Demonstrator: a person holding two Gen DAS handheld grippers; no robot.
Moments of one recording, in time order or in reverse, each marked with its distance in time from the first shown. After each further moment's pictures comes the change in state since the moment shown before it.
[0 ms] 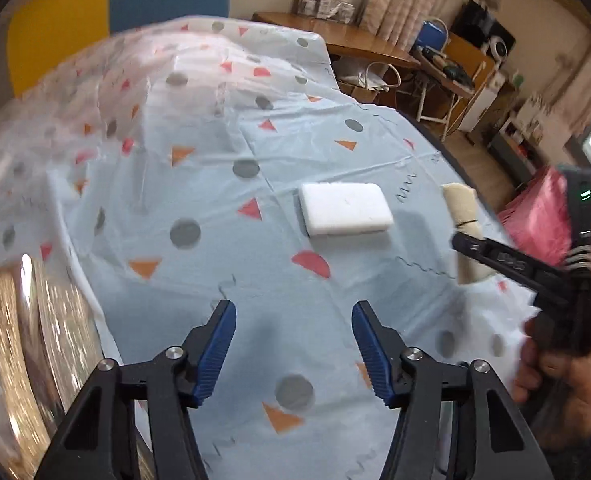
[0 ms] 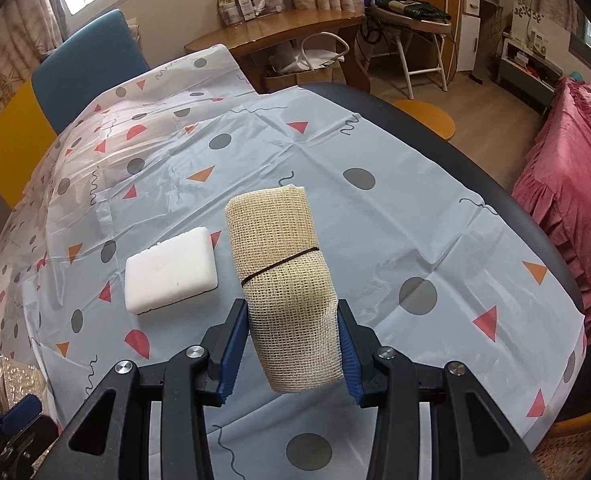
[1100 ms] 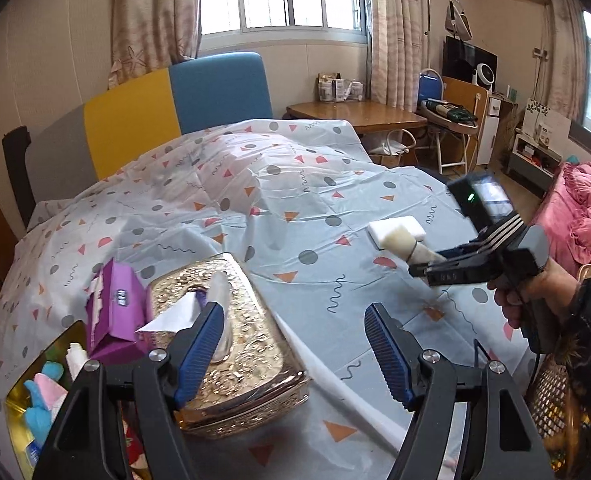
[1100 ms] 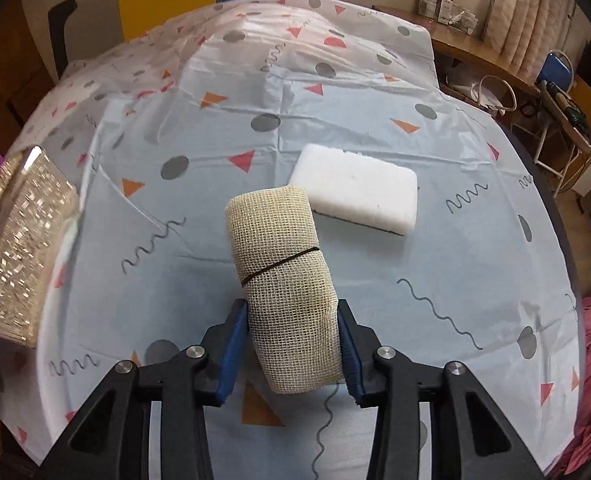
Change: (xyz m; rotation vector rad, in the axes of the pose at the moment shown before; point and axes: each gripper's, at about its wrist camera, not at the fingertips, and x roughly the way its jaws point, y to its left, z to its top) left arm -0.162 0.064 -0.107 0.083 -0.318 0.166; right arm 0.006 0.113 -0.062 -0.591 0.101 0.179
